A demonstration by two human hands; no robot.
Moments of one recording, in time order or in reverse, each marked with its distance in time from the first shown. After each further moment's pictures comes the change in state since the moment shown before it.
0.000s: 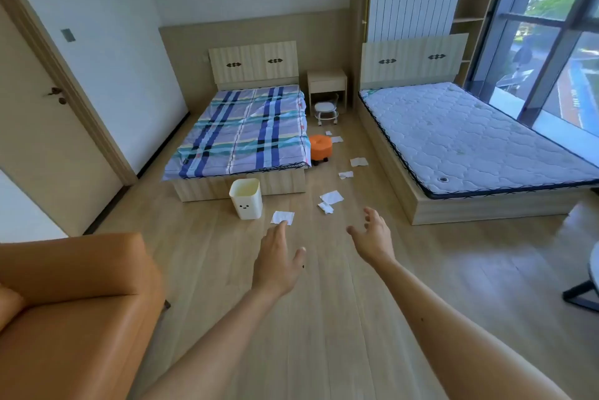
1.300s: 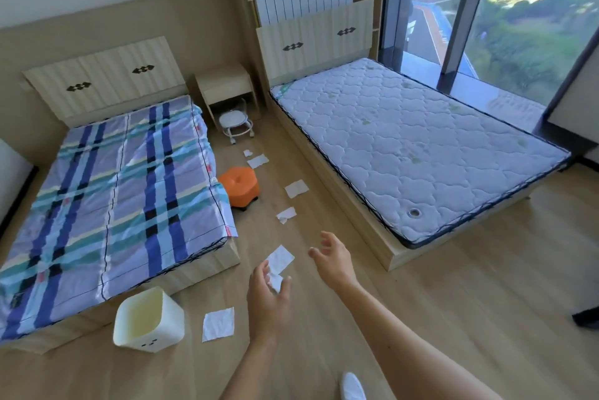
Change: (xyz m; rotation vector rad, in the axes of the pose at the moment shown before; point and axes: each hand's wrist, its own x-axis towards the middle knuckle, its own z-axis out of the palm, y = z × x) left_hand 0.672 0.055 0.275 -0.431 -0.138 -0.210; right_hand 0.680 0.021 0.048 0.247 0.075 0.330
